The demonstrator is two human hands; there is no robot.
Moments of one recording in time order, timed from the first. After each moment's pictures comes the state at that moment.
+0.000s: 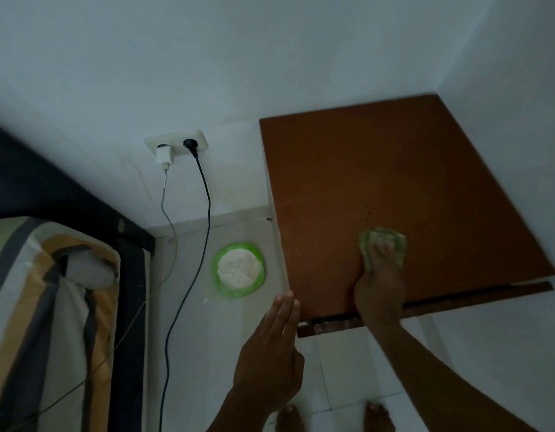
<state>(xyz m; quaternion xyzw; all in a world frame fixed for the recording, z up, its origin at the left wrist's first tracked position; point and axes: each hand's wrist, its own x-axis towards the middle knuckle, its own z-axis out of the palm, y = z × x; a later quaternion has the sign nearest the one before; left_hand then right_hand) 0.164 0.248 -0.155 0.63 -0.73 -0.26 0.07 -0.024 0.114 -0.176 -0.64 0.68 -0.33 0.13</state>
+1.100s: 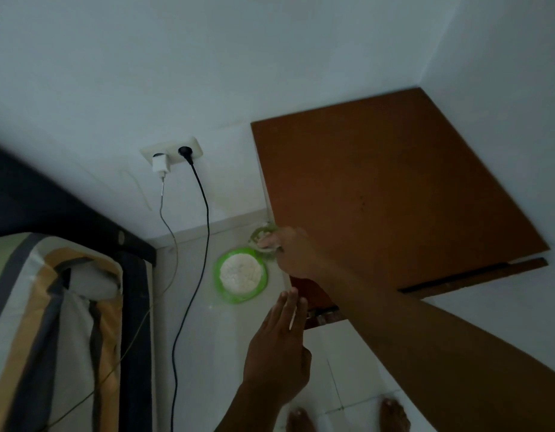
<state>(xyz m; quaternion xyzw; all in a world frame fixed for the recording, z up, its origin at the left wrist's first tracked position) 0.158 0.247 -0.140 0.62 -0.74 -0.25 -0.01 0.086 0.073 -0.123 -0.77 0.48 -0.11 0.41</state>
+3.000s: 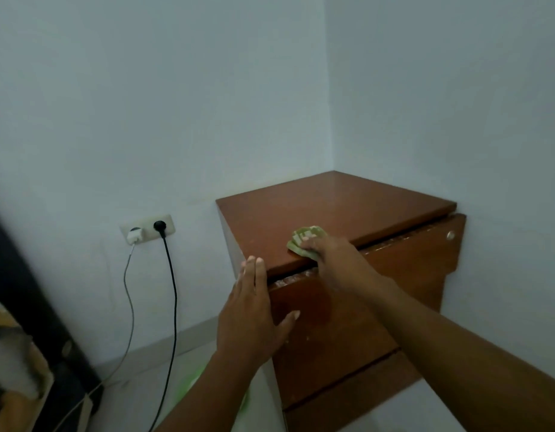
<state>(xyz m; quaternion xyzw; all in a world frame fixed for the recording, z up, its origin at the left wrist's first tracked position) 0.132 0.245 -0.261 0.61 -0.74 0.09 0.25 -0.059 0.200 -0.199 -0.77 0.57 -0.28 0.07</state>
